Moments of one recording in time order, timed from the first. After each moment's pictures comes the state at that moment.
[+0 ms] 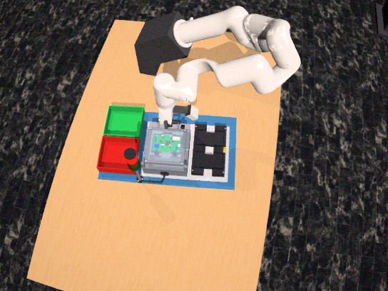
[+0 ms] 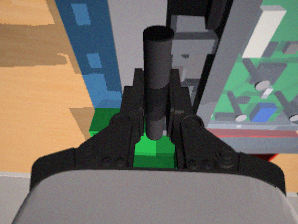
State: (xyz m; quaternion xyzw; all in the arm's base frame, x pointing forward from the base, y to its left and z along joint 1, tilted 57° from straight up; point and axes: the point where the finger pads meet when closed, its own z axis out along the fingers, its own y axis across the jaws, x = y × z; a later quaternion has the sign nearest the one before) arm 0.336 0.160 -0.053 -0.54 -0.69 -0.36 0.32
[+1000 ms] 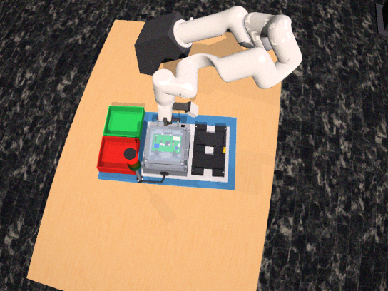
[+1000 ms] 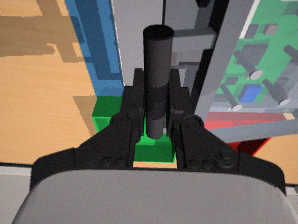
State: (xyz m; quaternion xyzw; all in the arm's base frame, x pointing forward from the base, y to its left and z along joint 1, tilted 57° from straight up) arm 0.340 0.138 -0.038 -0.54 -0.69 -0.36 0.32
